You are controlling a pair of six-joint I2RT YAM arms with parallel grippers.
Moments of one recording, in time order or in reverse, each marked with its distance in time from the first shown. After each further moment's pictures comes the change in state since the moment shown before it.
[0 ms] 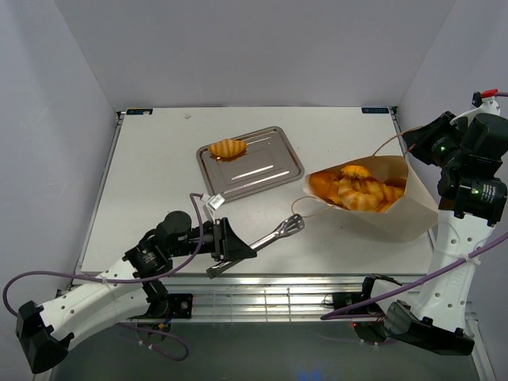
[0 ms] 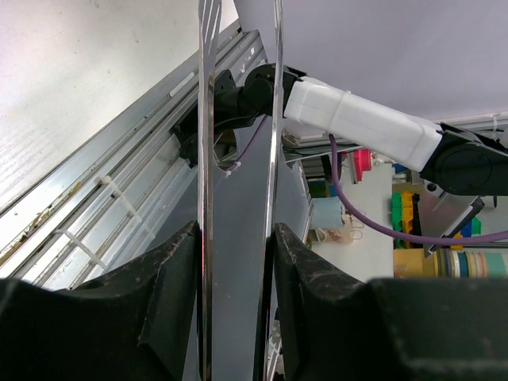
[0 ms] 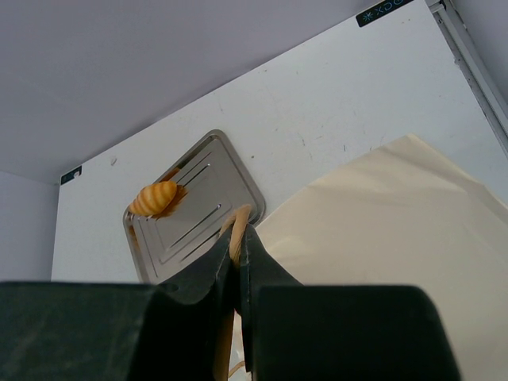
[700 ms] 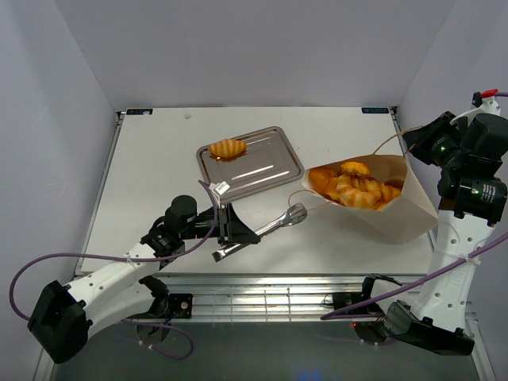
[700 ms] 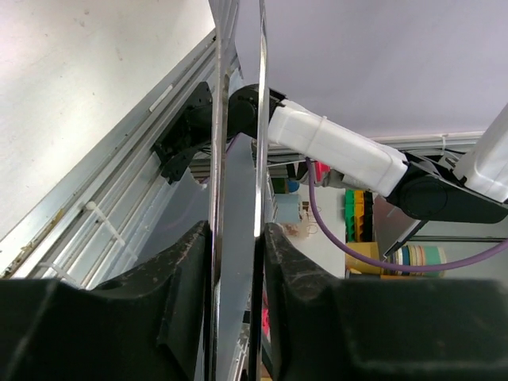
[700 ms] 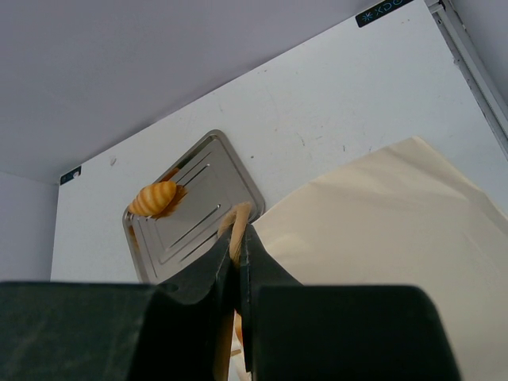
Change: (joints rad) left arm 0.190 0.222 -0.034 0.298 0.245 -0.106; right arm 0.000 0.000 0.002 0.000 0.000 -0.001
